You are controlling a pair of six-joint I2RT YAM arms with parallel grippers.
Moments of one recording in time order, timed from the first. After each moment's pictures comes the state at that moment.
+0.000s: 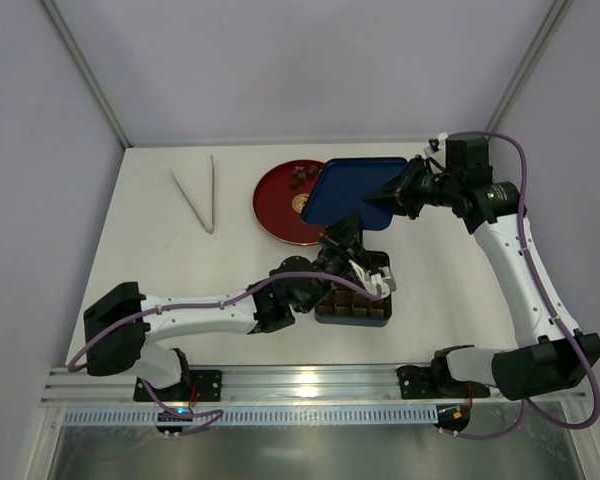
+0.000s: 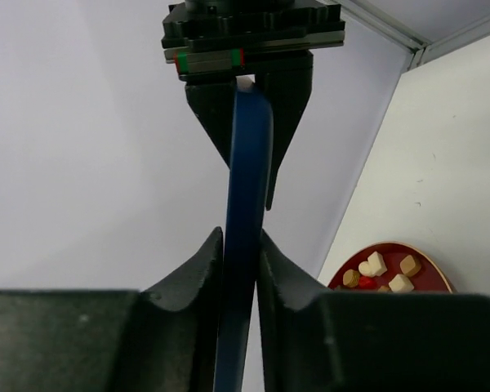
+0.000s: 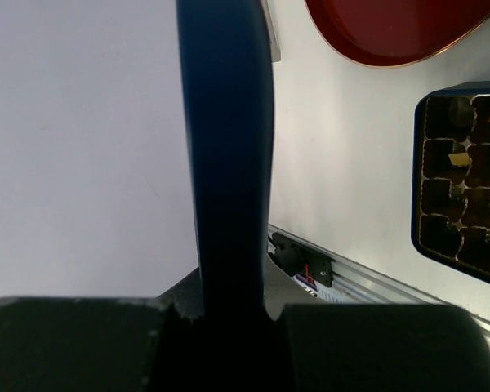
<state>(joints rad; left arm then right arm) -1.25 1.47 0.96 0.73 -0.43 1.22 0.18 1.28 1.42 -0.79 -0.63 0.98</state>
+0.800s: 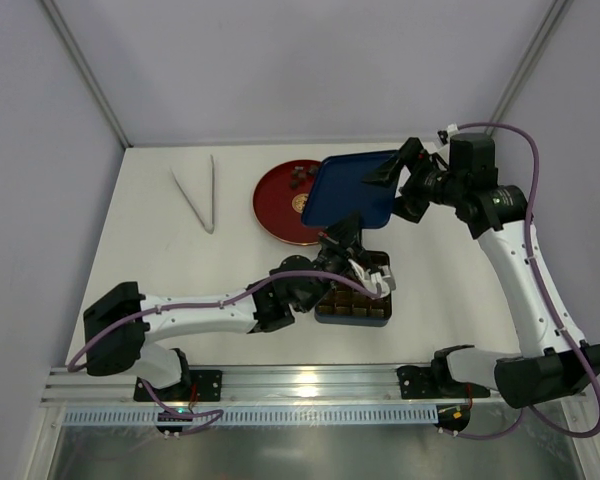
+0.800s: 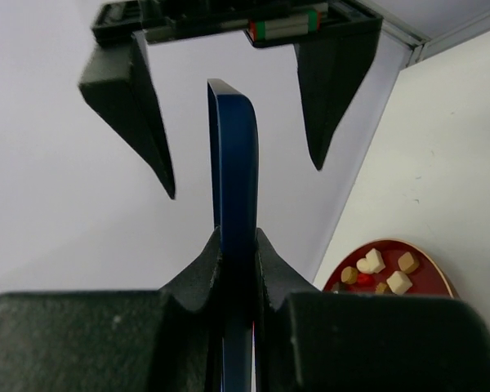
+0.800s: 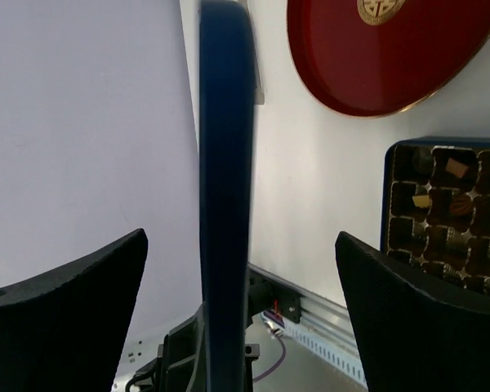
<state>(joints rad) -1.25 1.48 0.96 0.74 -0.43 1.23 0.19 1.25 1.43 -0.77 -0.50 0.93</state>
